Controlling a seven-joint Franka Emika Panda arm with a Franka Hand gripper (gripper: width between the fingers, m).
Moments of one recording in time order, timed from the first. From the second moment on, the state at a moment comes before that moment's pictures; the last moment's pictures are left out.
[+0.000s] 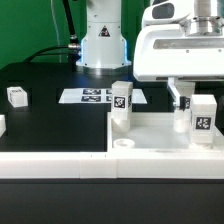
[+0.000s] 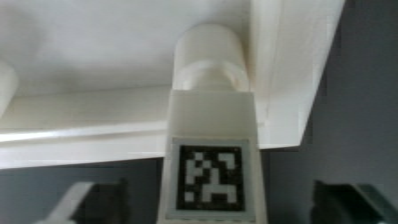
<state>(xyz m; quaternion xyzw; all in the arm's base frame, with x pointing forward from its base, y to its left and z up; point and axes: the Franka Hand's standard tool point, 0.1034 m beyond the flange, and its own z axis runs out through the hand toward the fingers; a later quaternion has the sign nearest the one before) 0.661 0.107 0.082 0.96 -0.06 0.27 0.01</state>
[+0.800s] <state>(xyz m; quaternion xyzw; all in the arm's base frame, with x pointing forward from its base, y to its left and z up) 0.661 0.100 0.087 0.97 -0.05 0.25 0.01</state>
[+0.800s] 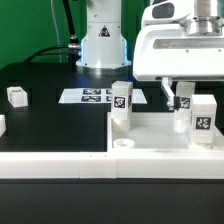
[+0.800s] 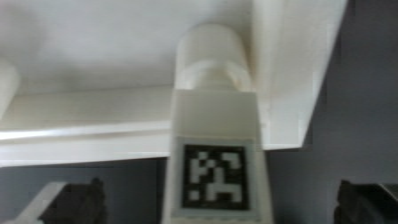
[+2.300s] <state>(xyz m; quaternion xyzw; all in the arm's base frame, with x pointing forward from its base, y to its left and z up) 0.681 0.103 0.087 0.99 -0.13 -0.04 0.00</state>
